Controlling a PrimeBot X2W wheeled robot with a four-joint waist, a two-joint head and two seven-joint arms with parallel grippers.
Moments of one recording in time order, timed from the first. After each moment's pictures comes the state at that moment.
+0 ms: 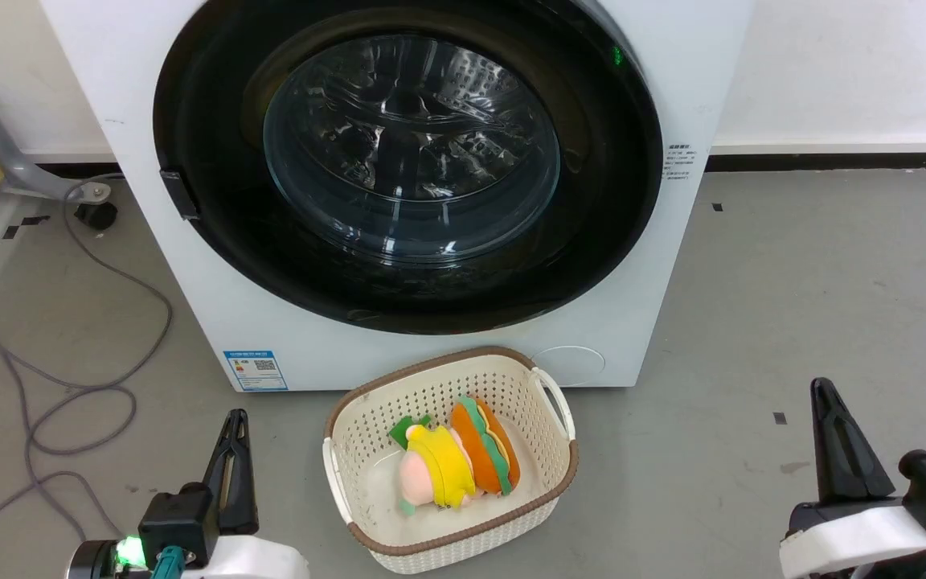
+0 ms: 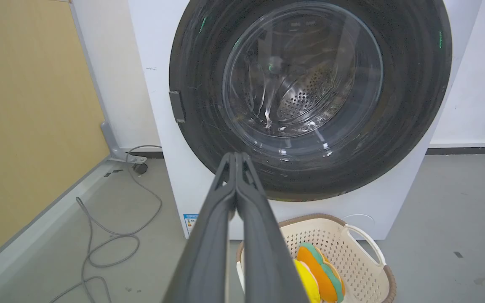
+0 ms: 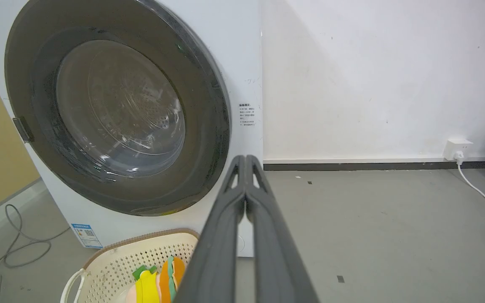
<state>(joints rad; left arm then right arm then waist) 0.03 0.06 -0.01 0.10 -0.04 0.07 -0.24 -0.03 -0.05 -0.11 0.12 0.10 0.13 -0.24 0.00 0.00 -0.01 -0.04</state>
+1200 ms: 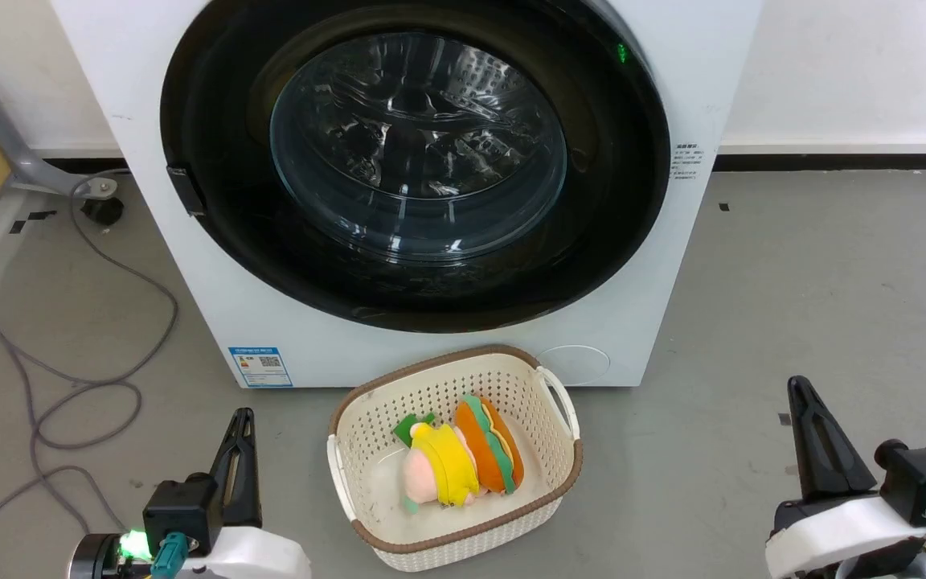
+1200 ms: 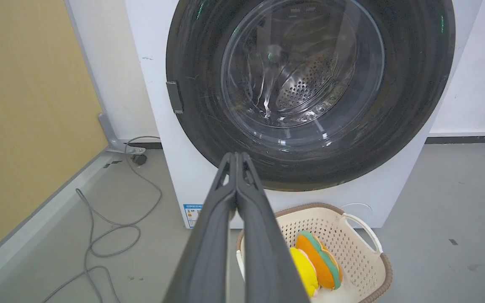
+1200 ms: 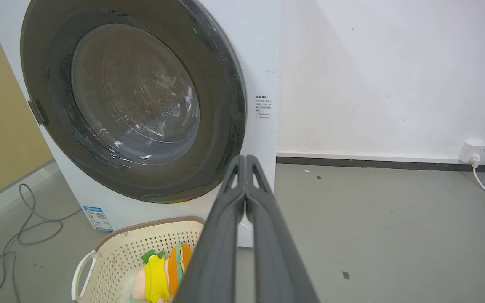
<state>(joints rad) 0.02 0.06 -0.01 0.07 -0.03 0.05 -0.17 -0.02 -0.05 -0.08 0.09 0.08 0.13 -0.17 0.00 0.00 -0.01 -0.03</state>
